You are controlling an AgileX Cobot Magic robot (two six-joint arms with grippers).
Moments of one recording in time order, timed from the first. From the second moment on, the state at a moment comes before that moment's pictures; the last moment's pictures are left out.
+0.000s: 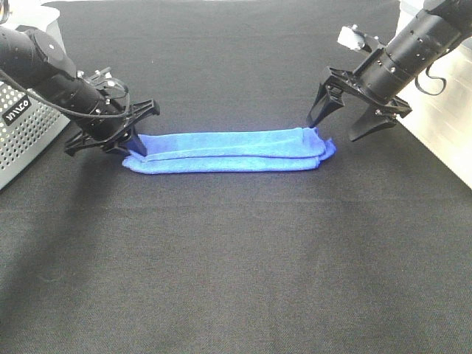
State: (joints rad) left arm -0.15 2.33 -1.63 -0.58 0.67 0.02; right arm 0.07 2.22 -1.70 0.60 1.00 -0.34
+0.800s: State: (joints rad) left arm -0.24 2.16 -1.93 -0.22 1.08 -0.25; right arm 0.07 2.22 -1.70 0.61 1.02 -0.33
